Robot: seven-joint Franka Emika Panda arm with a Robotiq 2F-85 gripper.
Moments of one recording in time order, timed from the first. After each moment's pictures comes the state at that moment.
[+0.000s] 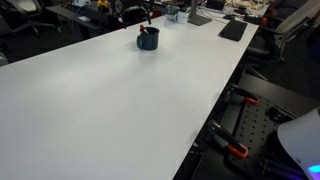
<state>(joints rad) -0.03 0.64 -0.10 -1.51 0.13 1.75 0.53</state>
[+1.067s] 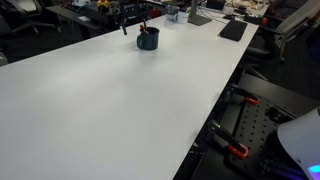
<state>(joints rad) -0.05 0.89 -0.15 -1.21 0.12 1.76 0.71</state>
